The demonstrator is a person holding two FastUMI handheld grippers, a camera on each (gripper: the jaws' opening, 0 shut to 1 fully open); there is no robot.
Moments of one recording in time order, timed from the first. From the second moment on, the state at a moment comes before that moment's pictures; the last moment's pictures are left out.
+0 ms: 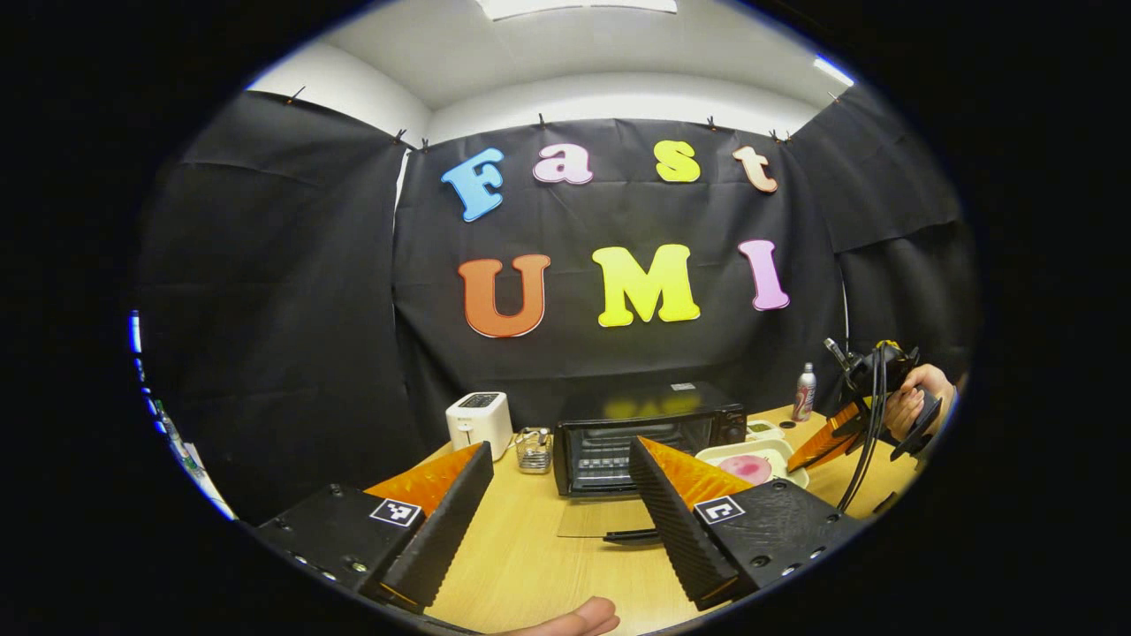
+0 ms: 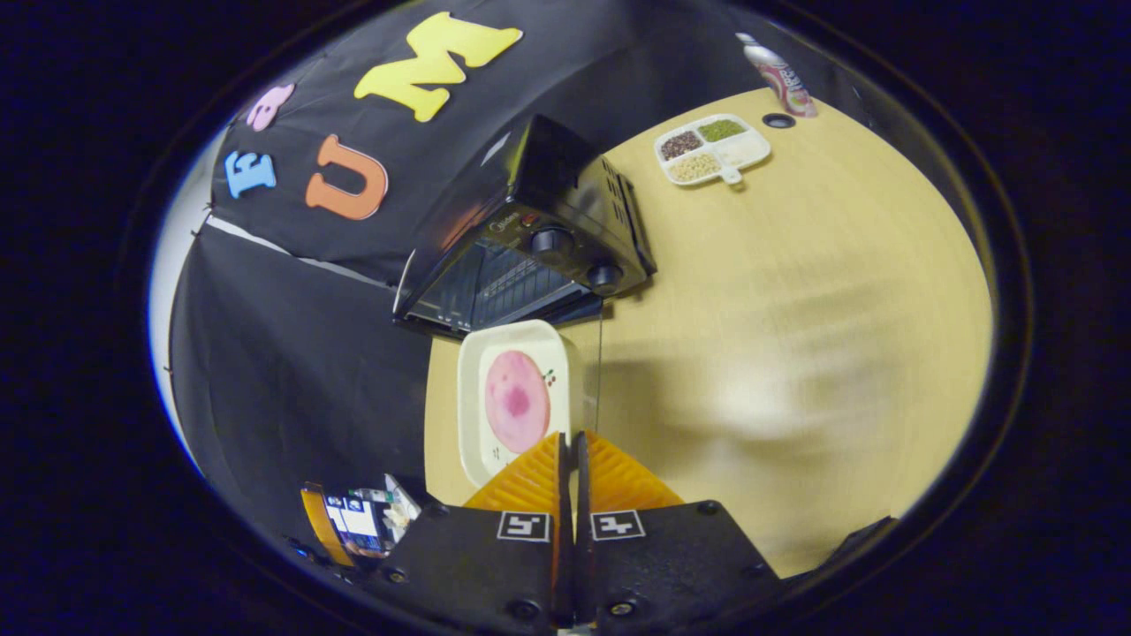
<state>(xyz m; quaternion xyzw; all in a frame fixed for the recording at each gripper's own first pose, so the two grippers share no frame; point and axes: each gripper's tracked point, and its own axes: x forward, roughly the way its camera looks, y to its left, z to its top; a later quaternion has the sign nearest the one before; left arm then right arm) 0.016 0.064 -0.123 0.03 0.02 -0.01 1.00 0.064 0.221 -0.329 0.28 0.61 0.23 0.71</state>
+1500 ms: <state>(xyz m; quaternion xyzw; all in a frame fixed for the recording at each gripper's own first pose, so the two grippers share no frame) 0.038 0.125 -0.152 0.04 0.05 0.02 1.00 0.204 0.398 -0.410 0.50 0.39 0.00 0.77</state>
